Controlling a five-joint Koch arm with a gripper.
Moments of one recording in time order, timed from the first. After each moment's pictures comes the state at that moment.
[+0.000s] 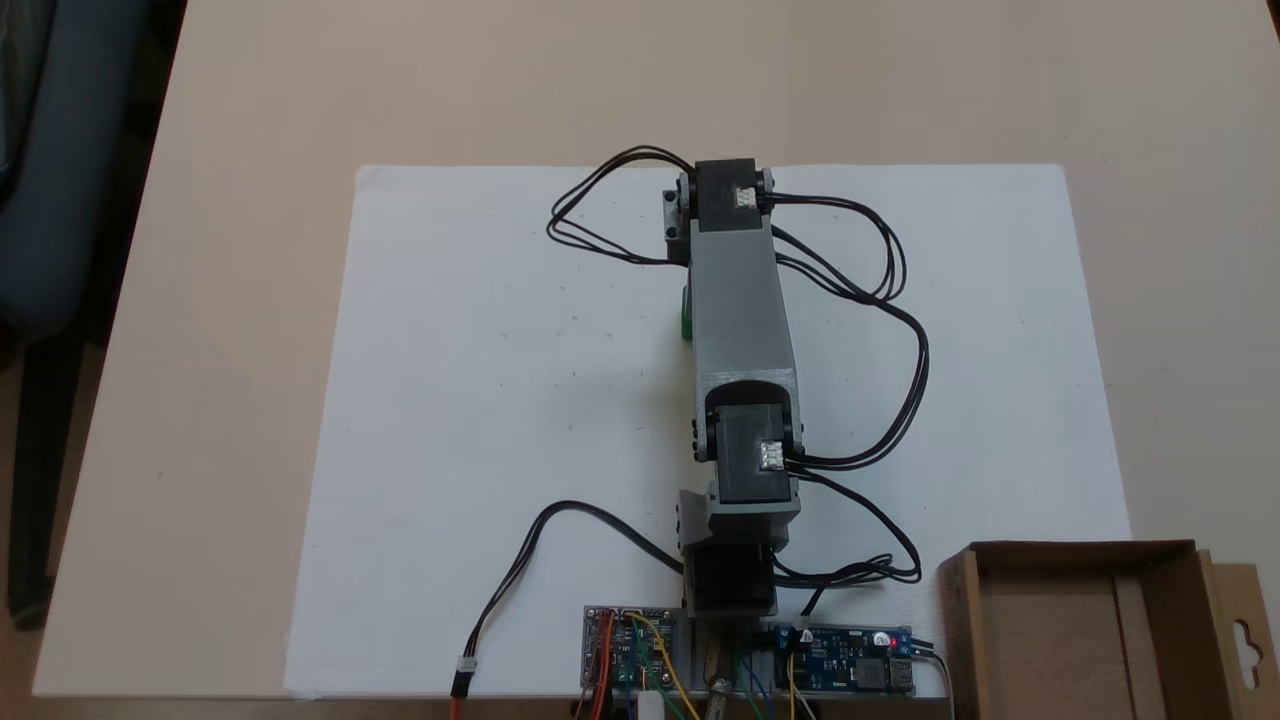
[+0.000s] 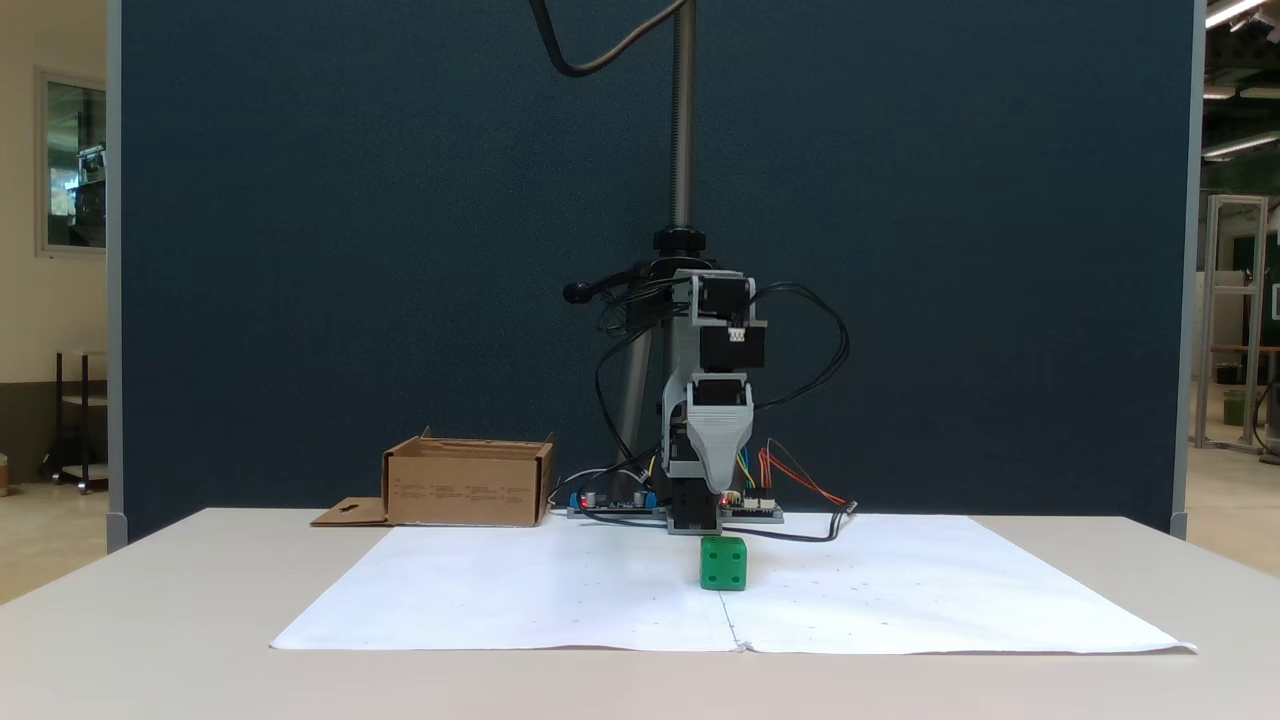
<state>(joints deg) -3.3 91.5 96.1 52.8 3.8</state>
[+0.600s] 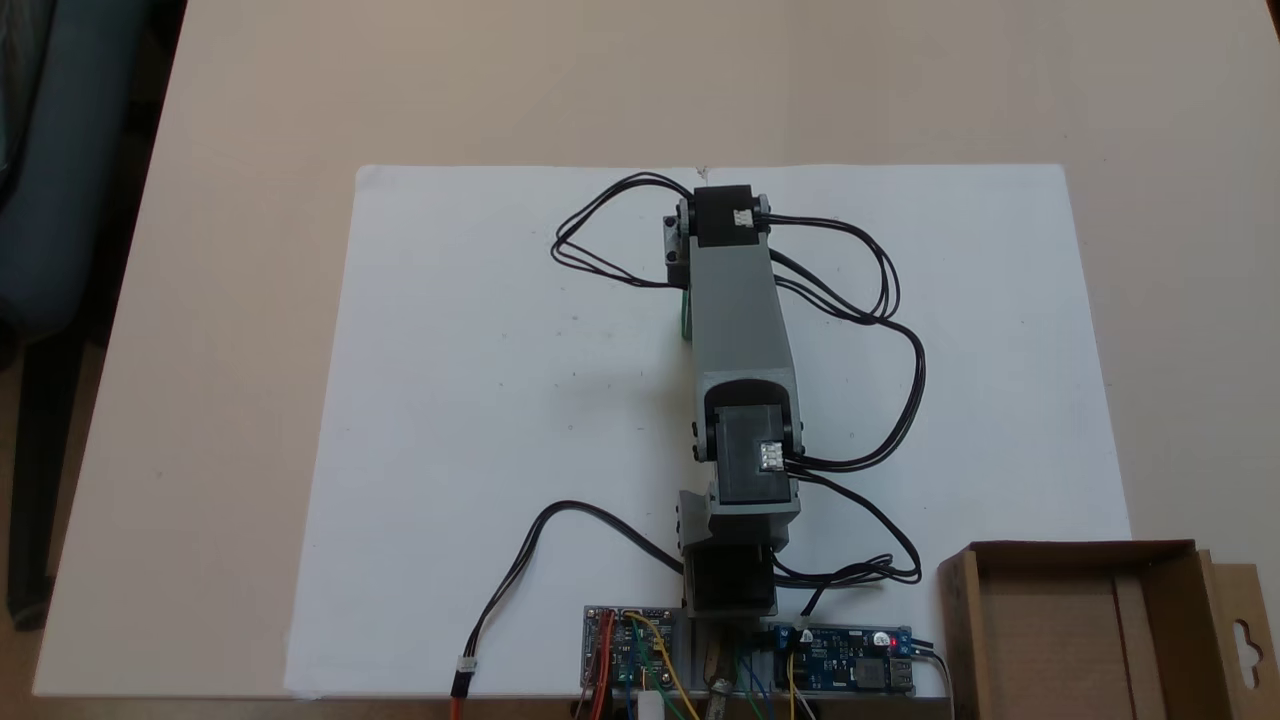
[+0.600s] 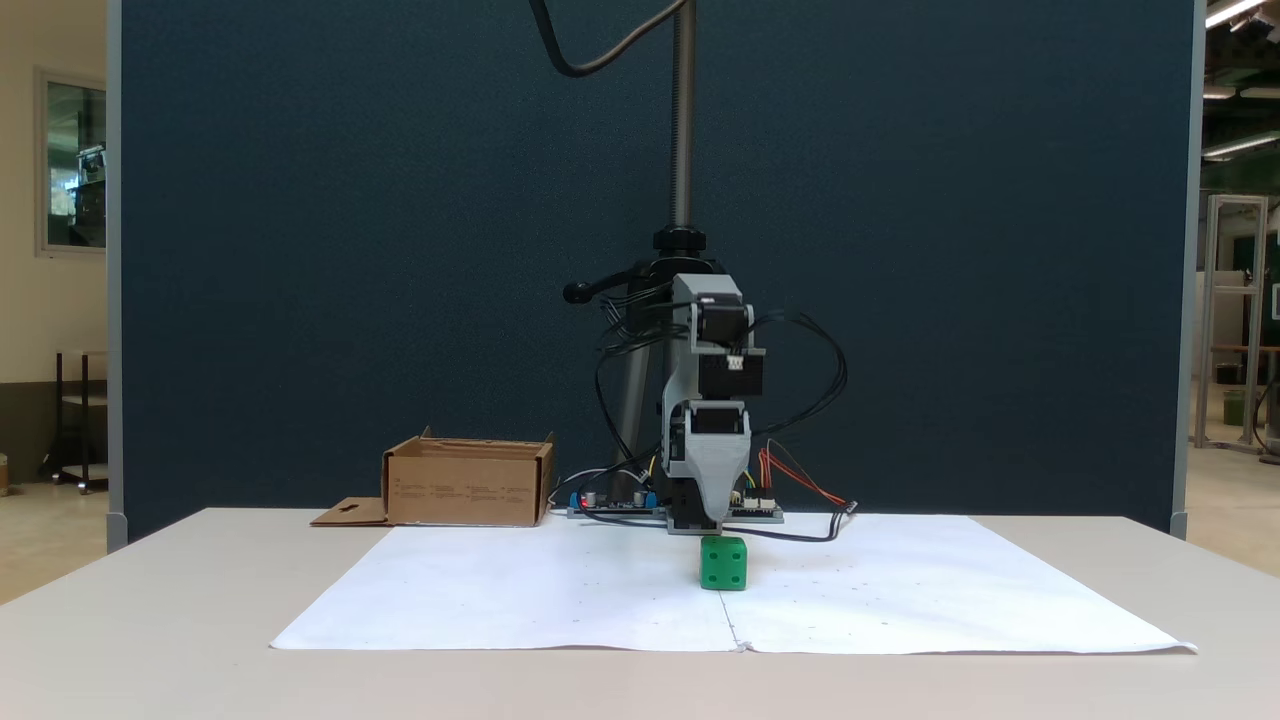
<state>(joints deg) -3.4 91.5 105.4 46.8 4.0</state>
